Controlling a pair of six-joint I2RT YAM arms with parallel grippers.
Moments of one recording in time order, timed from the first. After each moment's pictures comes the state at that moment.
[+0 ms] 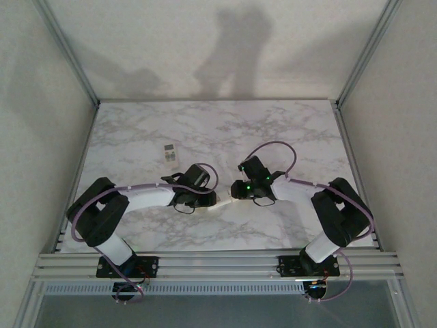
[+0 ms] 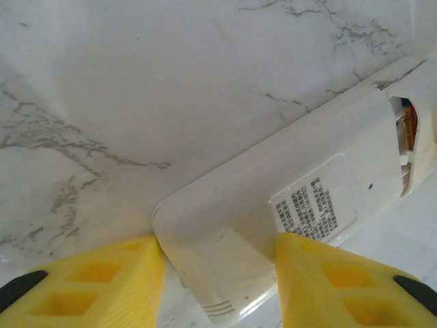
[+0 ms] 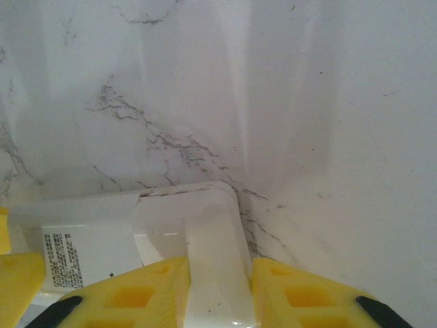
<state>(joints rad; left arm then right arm) -0.73 1.63 0.79 -0.25 0.15 -0.78 0.68 1.60 0.79 -0.24 -0.18 0.54</state>
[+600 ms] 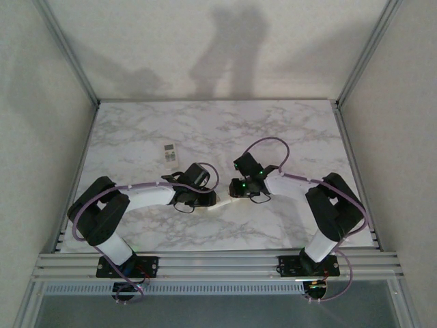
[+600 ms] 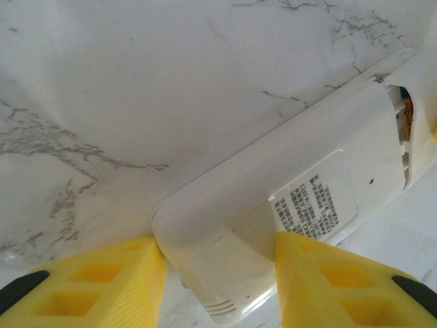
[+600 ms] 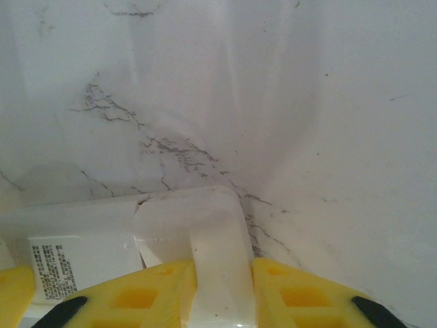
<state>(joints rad) -0.72 1.65 0.81 -0.26 0.17 -0.74 0.71 1.67 0.91 -0.38 -0.13 0.55</state>
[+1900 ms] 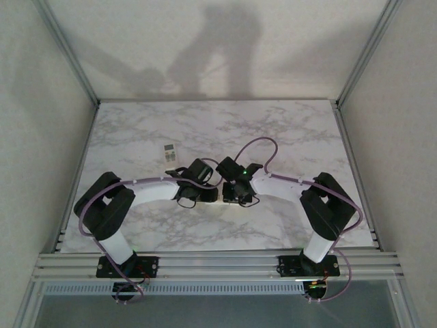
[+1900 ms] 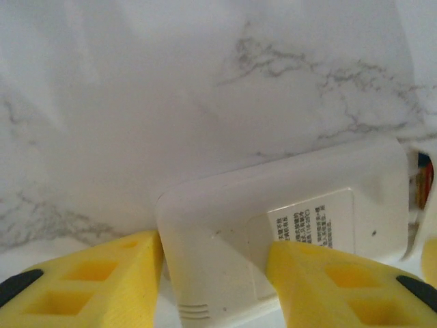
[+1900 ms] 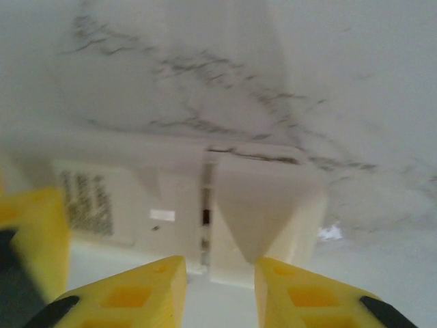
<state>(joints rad) -0.70 1.71 0.89 -0.28 0.09 -0.60 0.87 1.70 1.07 -0.65 0.00 0.85</state>
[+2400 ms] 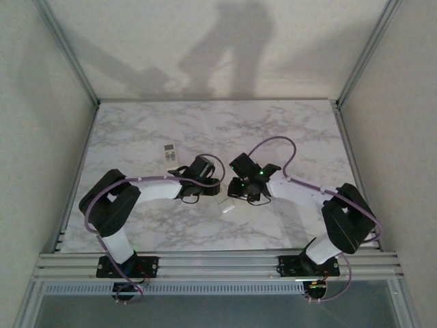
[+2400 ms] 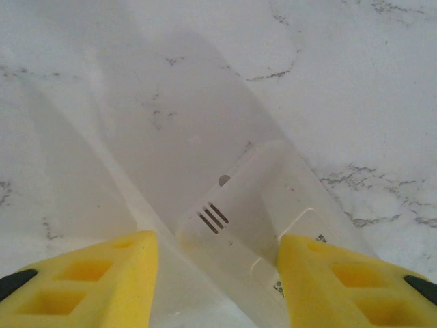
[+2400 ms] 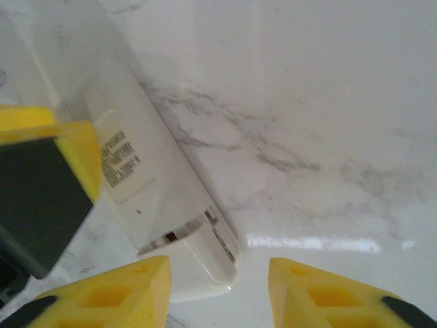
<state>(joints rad) -0.70 1.74 0.89 -0.14 -0.01 -0.59 0.80 1.52 0.93 -0.58 -0.05 0.90</state>
